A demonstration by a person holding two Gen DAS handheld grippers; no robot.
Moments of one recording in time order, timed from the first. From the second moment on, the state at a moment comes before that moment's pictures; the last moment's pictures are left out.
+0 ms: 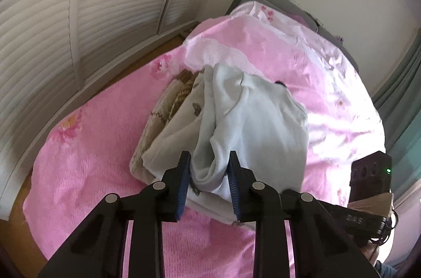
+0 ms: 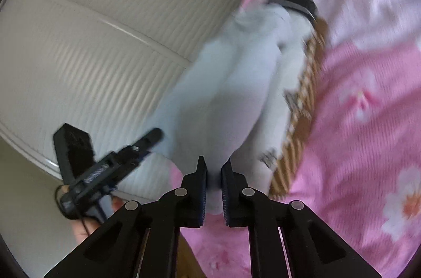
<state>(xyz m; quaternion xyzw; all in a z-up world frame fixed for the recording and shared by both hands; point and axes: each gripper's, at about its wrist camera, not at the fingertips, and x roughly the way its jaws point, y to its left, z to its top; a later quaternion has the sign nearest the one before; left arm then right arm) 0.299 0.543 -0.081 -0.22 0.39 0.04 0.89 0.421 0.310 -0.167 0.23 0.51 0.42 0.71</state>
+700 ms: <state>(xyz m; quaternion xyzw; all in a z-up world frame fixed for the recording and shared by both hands) 0.163 0.372 0.007 -0.07 0.31 0.12 0.94 0.304 0.184 -0.038 0.04 0.35 0.33 0.88</state>
